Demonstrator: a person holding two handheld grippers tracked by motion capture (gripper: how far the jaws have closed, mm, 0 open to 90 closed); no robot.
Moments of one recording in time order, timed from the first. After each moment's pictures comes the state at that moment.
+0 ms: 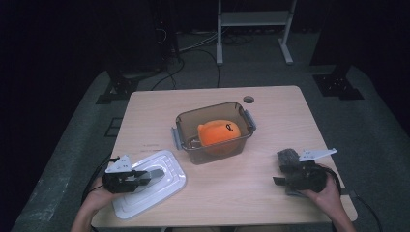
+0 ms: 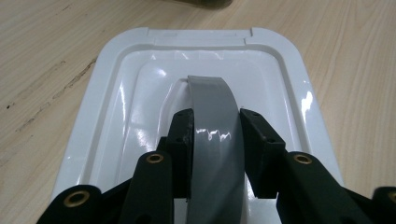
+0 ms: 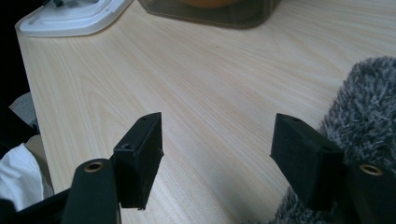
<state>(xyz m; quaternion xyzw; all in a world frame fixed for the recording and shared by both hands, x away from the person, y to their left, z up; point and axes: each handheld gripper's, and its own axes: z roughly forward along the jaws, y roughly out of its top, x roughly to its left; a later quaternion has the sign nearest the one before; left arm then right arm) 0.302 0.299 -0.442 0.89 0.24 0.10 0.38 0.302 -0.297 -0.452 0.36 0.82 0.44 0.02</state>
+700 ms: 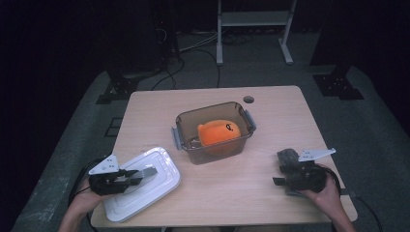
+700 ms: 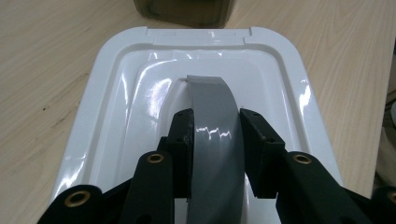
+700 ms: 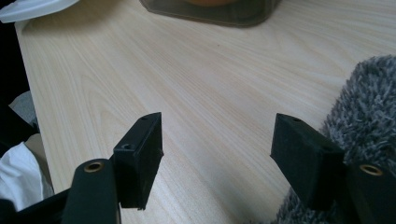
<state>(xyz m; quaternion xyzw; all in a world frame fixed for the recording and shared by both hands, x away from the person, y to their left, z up) 0.283 0.320 -0.411 0.87 0.25 0.12 0.41 0.302 -0.296 -0.452 0.36 0.82 0.44 0.02</state>
